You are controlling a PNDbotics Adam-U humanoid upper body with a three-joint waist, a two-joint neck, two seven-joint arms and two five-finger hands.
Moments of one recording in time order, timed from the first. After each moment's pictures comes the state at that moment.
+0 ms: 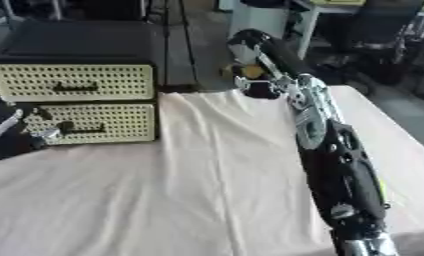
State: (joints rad) left arm -0.65 0.44 -0.13 -1.23 -0.94 -0.04 -0.38; right arm -0.77 -0.02 -0.20 -1.28 1.19 -0.33 0.20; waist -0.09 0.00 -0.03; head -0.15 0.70
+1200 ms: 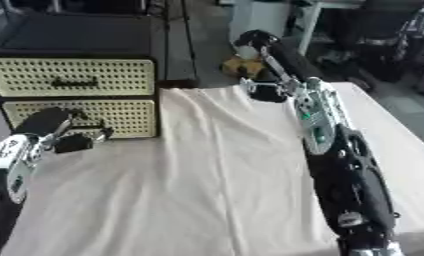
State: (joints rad) left arm -0.77 0.33 -0.11 -0.87 -1.19 -0.05 -0.21; right arm -0.78 0.00 -0.18 -1.28 1.19 -0.35 0.20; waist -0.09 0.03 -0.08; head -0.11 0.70
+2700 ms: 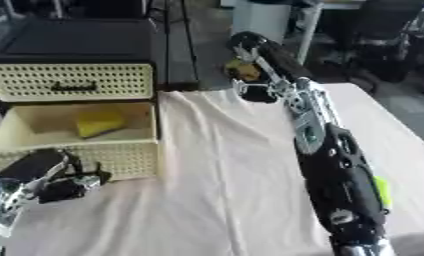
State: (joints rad) left arm -0.33 0.34 -0.16 -1.53 -1.06 -0.04 -0.52; right arm -0.77 -0.02 -0.19 -1.28 1.19 -0.34 0.20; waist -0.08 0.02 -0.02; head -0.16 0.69
